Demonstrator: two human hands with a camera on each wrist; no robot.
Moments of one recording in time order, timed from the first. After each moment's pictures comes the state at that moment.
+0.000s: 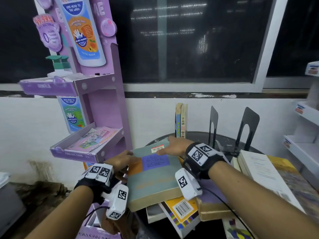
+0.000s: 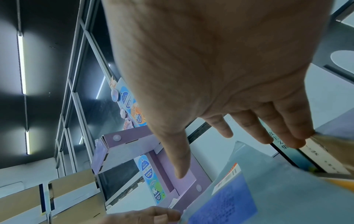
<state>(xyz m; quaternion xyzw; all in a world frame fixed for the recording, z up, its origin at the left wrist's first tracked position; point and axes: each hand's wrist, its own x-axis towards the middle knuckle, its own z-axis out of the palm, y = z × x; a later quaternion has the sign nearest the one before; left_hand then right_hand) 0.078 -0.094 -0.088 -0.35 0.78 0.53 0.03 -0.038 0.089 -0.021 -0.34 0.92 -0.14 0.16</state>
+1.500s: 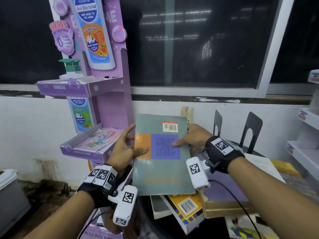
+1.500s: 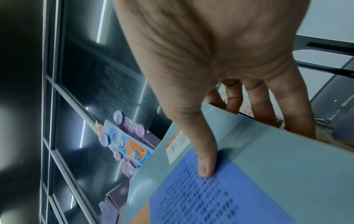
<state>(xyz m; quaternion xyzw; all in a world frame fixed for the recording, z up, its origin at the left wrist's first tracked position) 0.109 -0.063 -0.056 -0.11 0.66 0.68 -0.31 -0.049 0.113 0.003 -0.26 0.84 -0.43 0.19</state>
